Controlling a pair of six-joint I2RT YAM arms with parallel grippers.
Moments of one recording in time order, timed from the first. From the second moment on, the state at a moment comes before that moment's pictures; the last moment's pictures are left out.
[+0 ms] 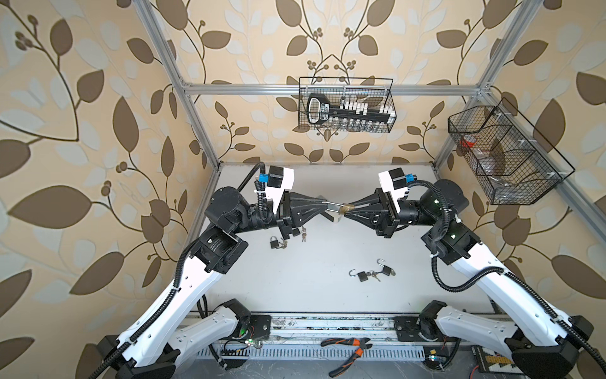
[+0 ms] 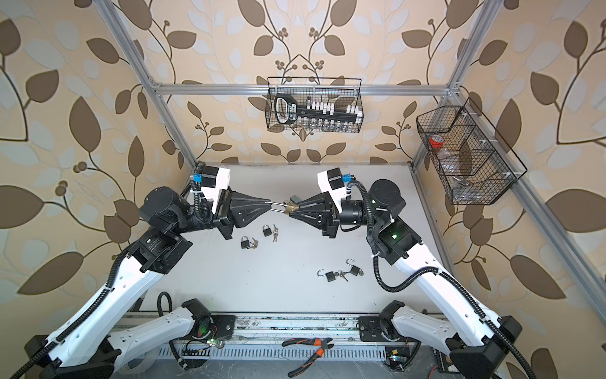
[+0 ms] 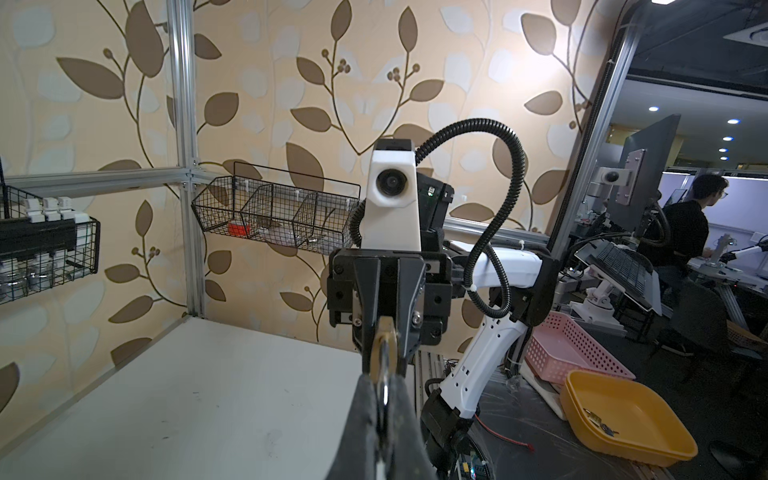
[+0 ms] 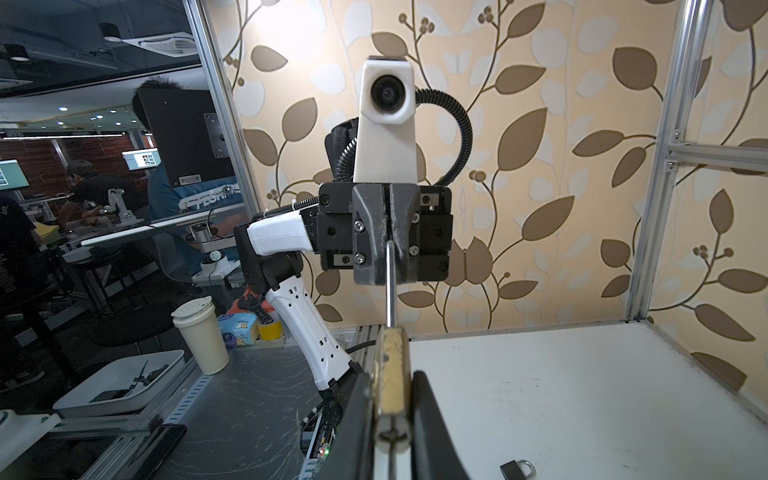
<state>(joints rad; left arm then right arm) -0.59 0.93 1.15 0.01 0.85 -0.32 0.61 1.05 1.14 0.11 -0.92 0.26</state>
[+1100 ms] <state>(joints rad) -0.34 0.96 1.09 -0.21 0.89 -0.36 0.53 1.12 1.09 -0.17 -0.72 0.10</state>
